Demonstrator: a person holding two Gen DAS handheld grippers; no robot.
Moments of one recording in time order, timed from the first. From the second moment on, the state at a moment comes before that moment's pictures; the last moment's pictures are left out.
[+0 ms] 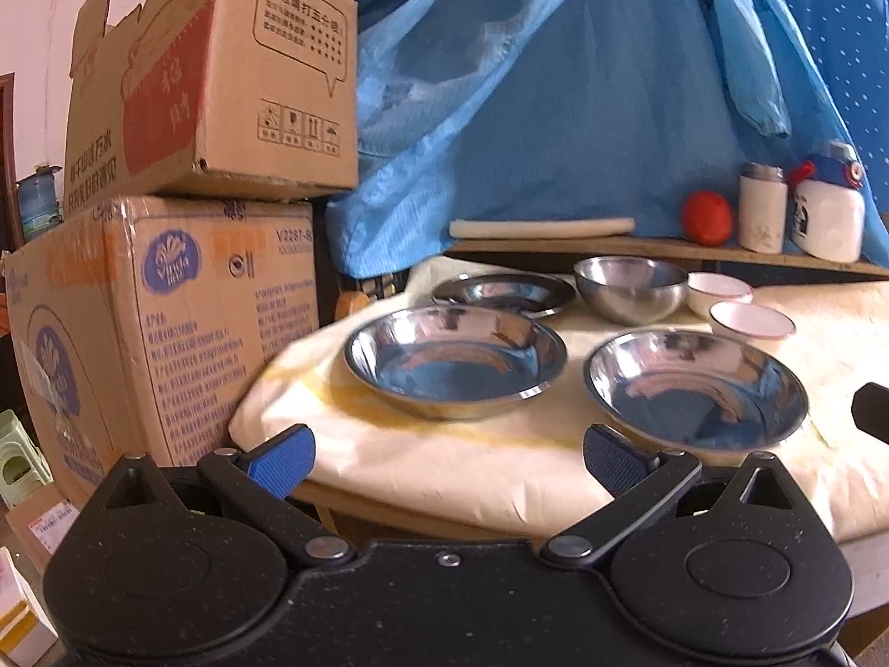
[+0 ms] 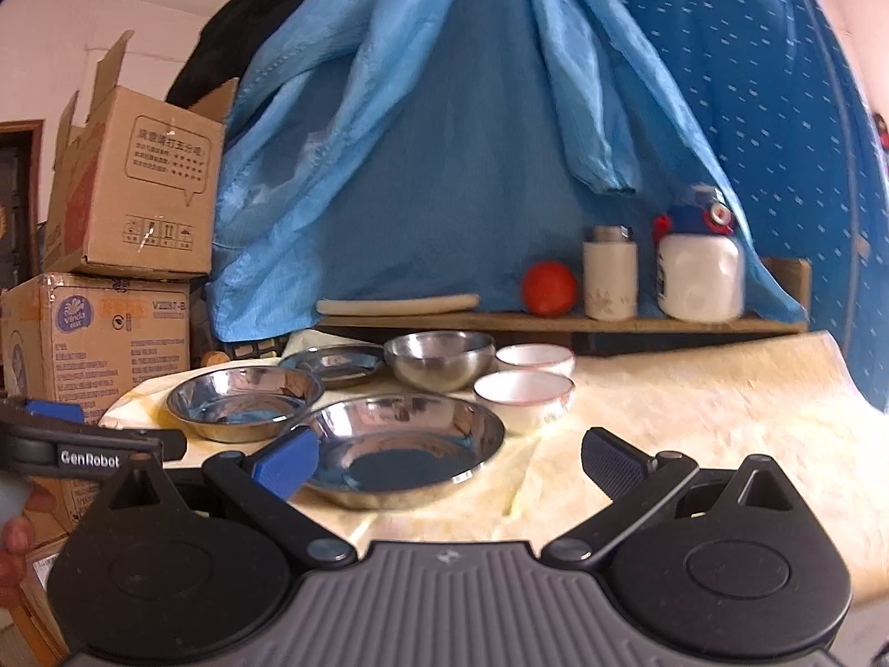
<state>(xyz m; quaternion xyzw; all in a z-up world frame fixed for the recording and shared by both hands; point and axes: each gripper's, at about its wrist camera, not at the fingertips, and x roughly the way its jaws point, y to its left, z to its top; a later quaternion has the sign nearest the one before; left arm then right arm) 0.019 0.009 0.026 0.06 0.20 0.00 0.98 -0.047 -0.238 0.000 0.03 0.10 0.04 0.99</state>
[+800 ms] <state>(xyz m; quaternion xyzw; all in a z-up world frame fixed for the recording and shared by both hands) 0.143 0.063 0.027 -0.06 0.32 0.03 0.94 0.155 -0.209 0.060 -0.01 0.25 0.26 0.93</state>
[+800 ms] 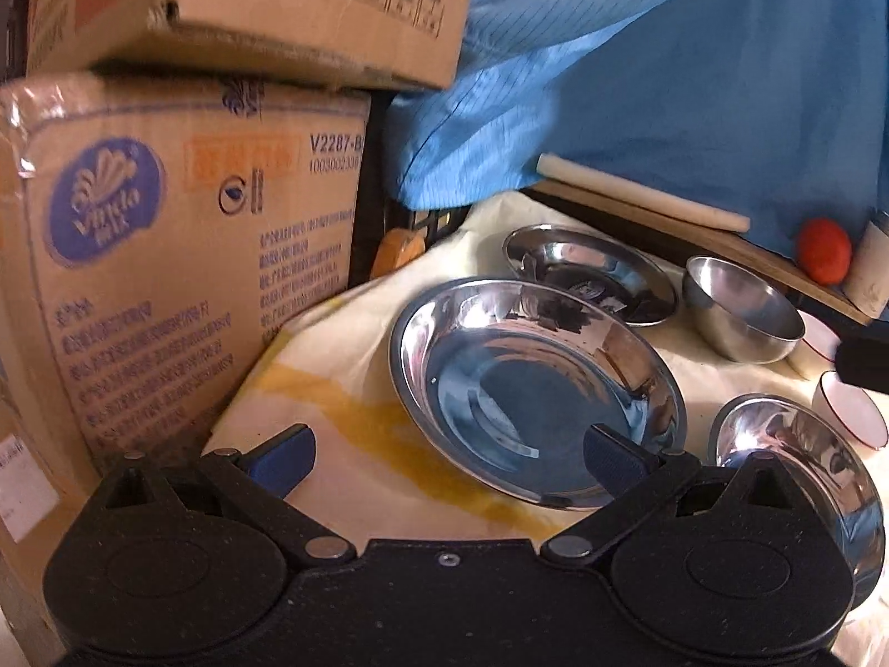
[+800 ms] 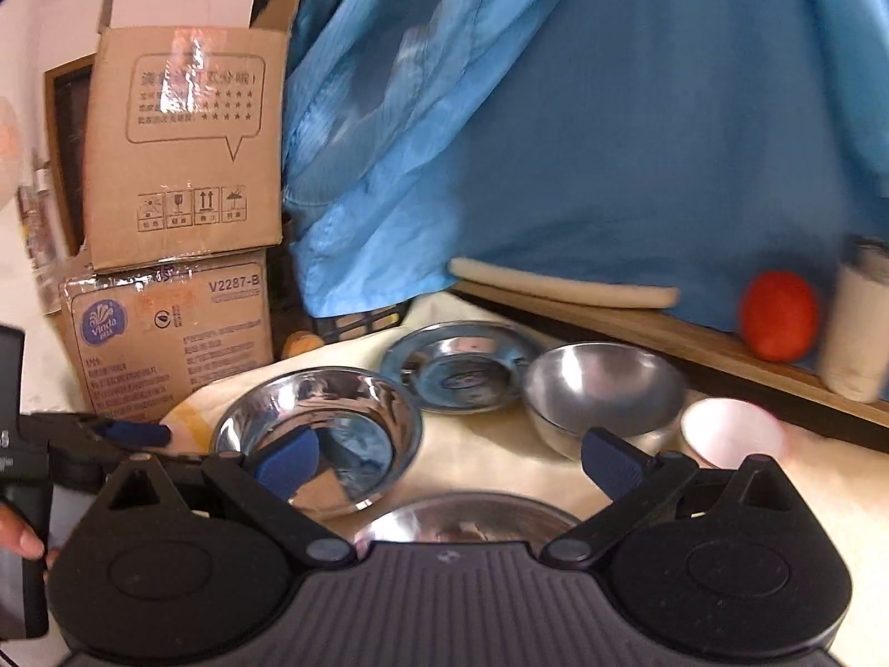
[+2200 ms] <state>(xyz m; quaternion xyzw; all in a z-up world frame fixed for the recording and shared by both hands) 0.177 0.087 0.016 -0.14 0.37 0.01 0.92 0.252 -0.145 -0.001 0.01 0.41 0.33 0.85</state>
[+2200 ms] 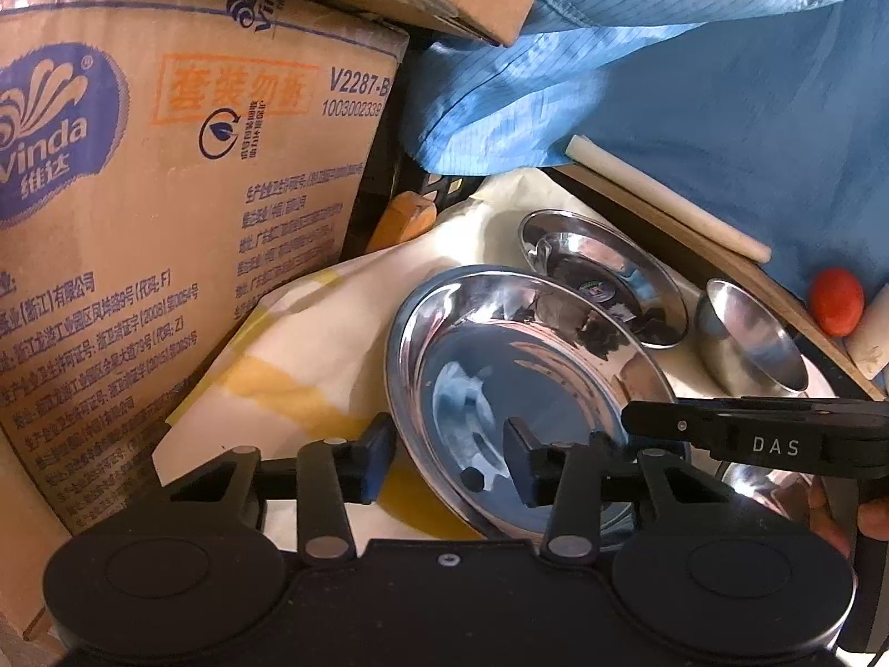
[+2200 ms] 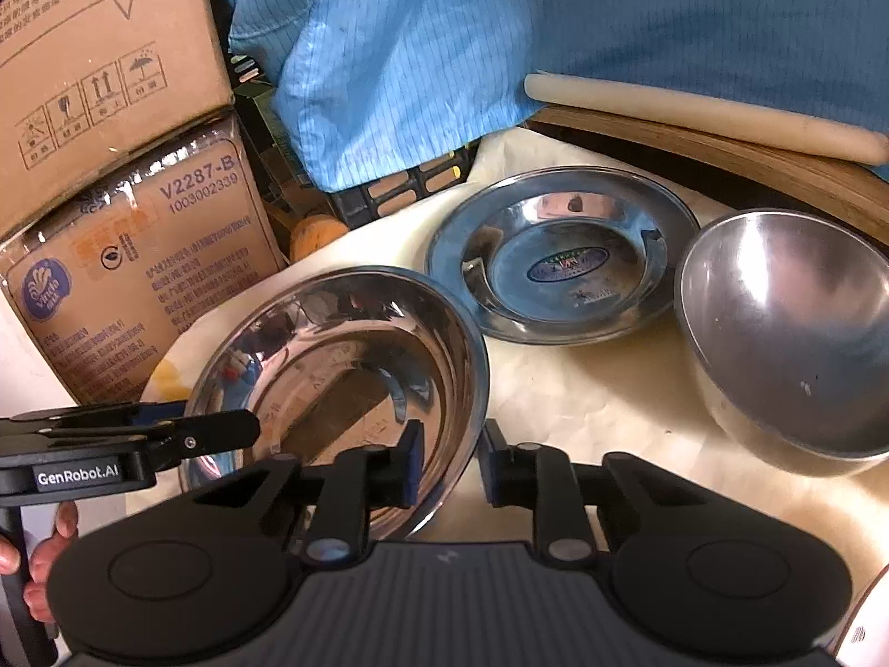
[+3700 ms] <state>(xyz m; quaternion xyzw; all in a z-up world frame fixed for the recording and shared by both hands) 0.161 -0.008 0.025 -0.07 0.39 -0.17 0.90 0.136 -0.262 0.037 0.02 0.43 0.19 0.88</state>
